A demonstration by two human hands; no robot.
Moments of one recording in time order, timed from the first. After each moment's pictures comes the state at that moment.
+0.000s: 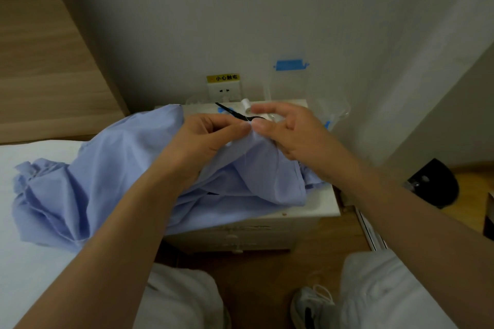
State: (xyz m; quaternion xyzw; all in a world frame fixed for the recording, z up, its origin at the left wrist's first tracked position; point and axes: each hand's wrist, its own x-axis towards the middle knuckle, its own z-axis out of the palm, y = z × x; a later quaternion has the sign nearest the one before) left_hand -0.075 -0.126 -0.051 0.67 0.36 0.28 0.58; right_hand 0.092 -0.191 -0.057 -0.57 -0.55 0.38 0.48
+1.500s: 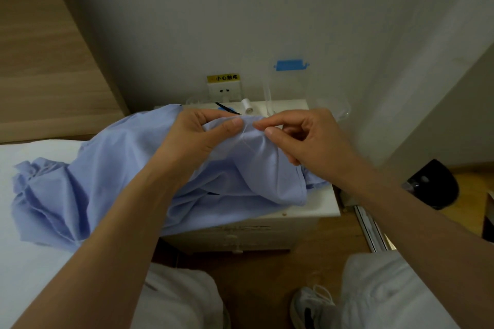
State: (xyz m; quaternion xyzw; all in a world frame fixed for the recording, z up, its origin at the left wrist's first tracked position) left_hand -0.082 -0.120 -0.052 0.67 0.38 0.30 0.56; right_hand 0.102 -0.200 -0.069 -0.54 -0.63 0.24 0.50
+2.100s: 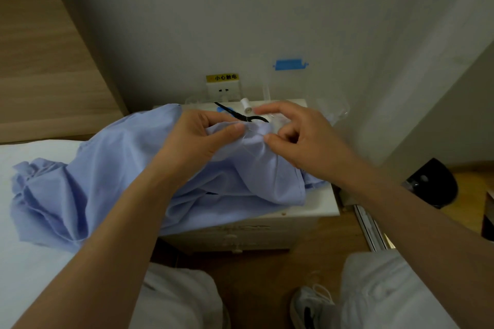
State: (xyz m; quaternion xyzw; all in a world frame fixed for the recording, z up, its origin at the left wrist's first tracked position) left_hand -0.083 -0.121 -0.054 0.73 0.37 0.28 0.50; right_hand 0.104 -0.198 -0.067 -0.58 -0.64 0.26 0.42
